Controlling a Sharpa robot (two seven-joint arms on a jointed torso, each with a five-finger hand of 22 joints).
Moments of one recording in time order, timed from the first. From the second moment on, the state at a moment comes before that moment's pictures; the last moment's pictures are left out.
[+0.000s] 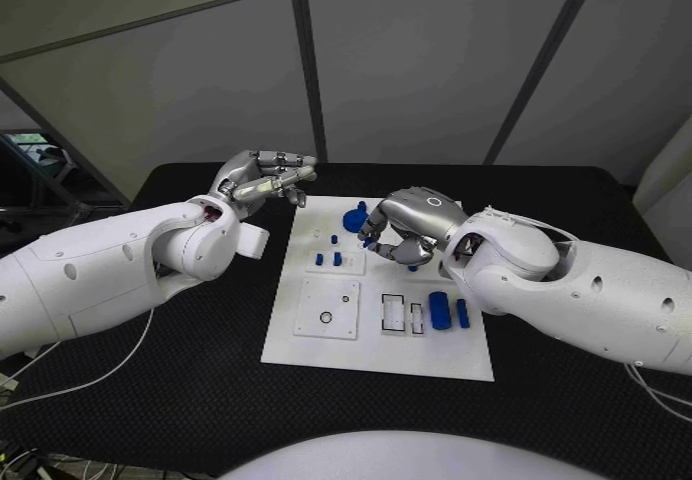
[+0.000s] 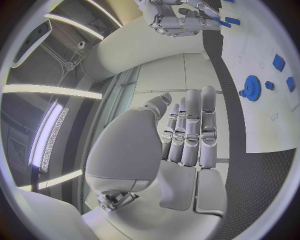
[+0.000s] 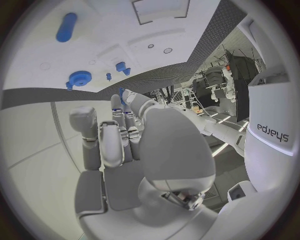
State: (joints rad) left arm 1.13 -0.88 0.04 1.46 -0.13 -0.23 0.40; left_hand 1.43 -0.15 0.37 0.09 0.19 1.01 0.18 0.12 0.08 1.09 0.11 0.22 0.13 1.19 0.02 0.94 0.42 0.20 1.13 0.13 0.46 1.02; right arm 1.10 -0.70 0.06 1.63 -1.75 -0.32 -0.09; right_hand 1.41 -0.10 0.45 -0.01 0.18 1.15 0.13 0.10 0.10 1.29 0.05 0.07 0.10 1.47 -0.01 1.35 1.21 0.13 1.25 0.09 1.18 0.94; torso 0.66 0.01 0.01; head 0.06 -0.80
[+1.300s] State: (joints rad) left arm 1.13 -0.86 0.04 1.46 -0.13 -0.23 0.39; left_hand 1.43 -0.15 0.37 0.09 0.19 1.00 0.18 0.12 0.08 1.08 0.11 0.22 0.12 1.19 0.03 0.94 0.42 0.20 1.13 0.13 0.46 1.02; right arm 1.01 -0.61 0.01 1.57 -1.73 -0.25 -0.06; right_hand 1.41 -0.10 0.45 -0.01 0.19 1.15 0.13 0.09 0.10 1.29 0.06 0.07 0.10 1.47 -0.01 1.35 1.21 0.13 1.25 0.09 1.18 0.94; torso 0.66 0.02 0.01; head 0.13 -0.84
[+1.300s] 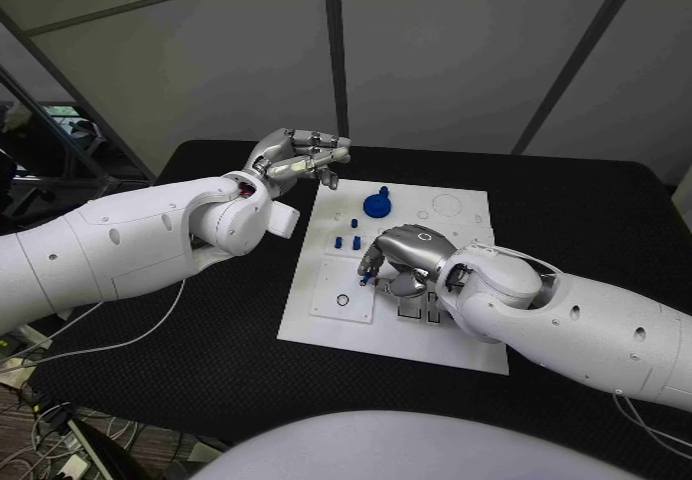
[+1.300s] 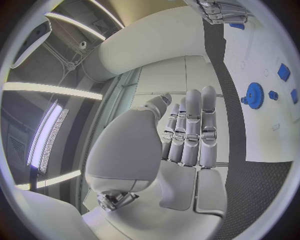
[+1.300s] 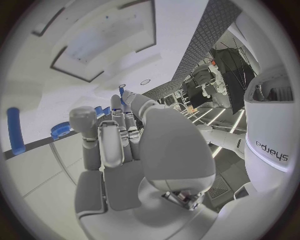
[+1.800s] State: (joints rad) left arm 1.13 -0.86 0.04 1.45 -0.13 -0.23 0.39; left_hand 1.43 -0.15 0.37 0.09 0.19 1.00 0.18 0.12 0.08 1.08 0.11 0.22 0.12 1.19 0.03 0.94 0.42 0.20 1.13 0.13 0.46 1.02; right arm 1.01 -0.60 0.01 1.55 -1.73 -0.24 -0.06; right_hand 1.41 -0.10 0.45 -0.01 0.19 1.15 0.13 0.09 0.10 1.29 0.06 0.07 0.10 1.47 -0.01 1.35 1.21 0.13 1.25 0.09 1.18 0.94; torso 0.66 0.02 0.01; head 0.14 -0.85
